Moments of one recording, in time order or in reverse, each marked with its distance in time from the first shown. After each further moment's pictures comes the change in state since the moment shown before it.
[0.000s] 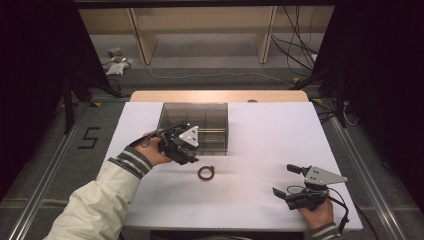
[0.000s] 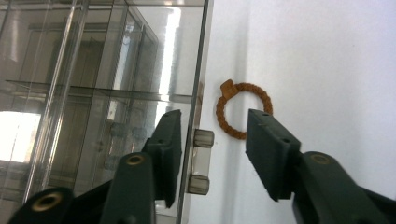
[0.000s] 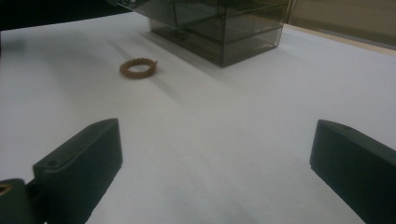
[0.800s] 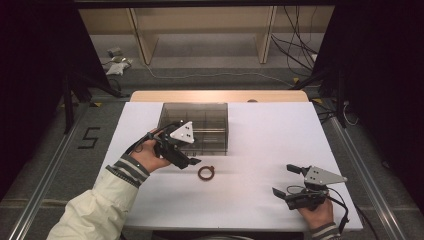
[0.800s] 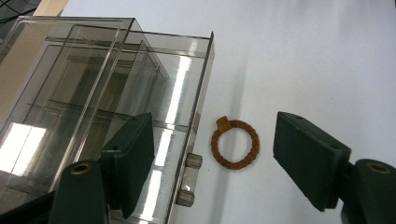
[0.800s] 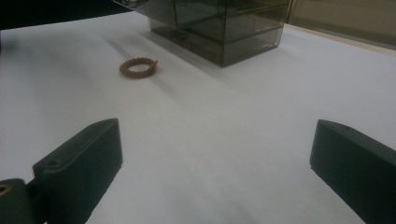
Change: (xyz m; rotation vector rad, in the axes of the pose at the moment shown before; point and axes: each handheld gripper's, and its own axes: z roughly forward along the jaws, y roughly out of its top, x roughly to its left) left arm -0.015 0.003 -0.024 -0.149 0.060 -0.083; right arm 0.000 0.000 0.001 0.001 0.002 -0.003
